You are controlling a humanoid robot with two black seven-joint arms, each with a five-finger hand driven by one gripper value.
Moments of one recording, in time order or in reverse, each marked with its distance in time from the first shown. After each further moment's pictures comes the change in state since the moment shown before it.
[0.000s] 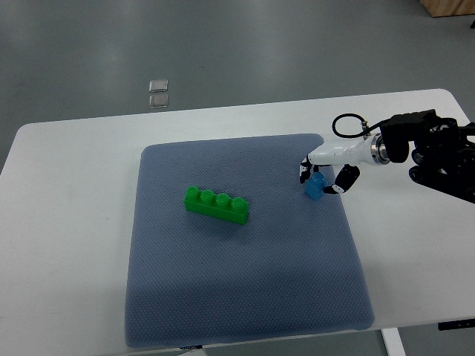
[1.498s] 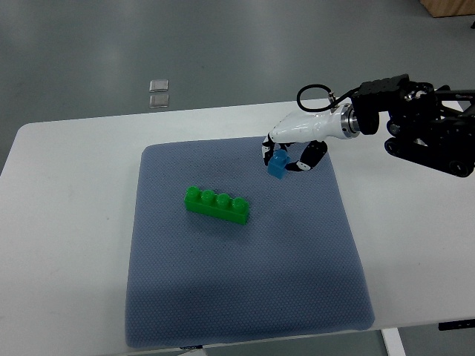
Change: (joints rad) left arm 0.000 0.000 0.000 0.000 0.000 0.000 0.000; right arm 0.173 0.055 0.001 0.095 -0.008 0.002 0.055
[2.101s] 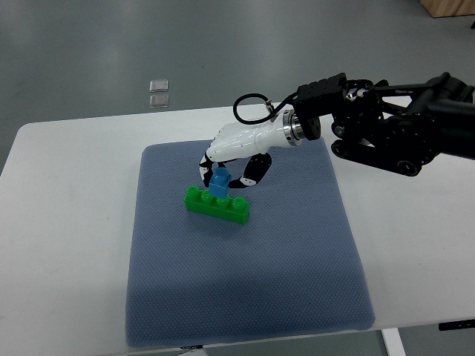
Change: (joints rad) left arm 0.000 0.000 0.000 0.000 0.000 0.000 0.000; right arm 0.046 0.198 0.009 -0.051 -0.004 -0.007 0.103
